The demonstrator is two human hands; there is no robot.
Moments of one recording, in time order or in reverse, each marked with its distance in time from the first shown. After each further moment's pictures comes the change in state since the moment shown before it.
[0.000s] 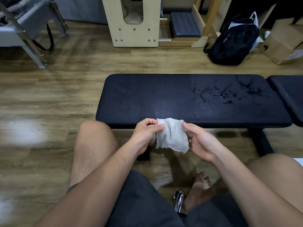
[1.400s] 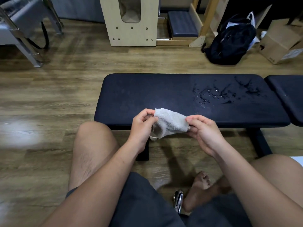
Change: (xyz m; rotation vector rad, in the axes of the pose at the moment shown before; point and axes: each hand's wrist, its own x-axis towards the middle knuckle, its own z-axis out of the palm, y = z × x) left_hand -0.006 0.018 0.001 -0.026 0.059 0.287; right_hand 0.006 -0.017 0.009 -0.027 0.273 -0.274
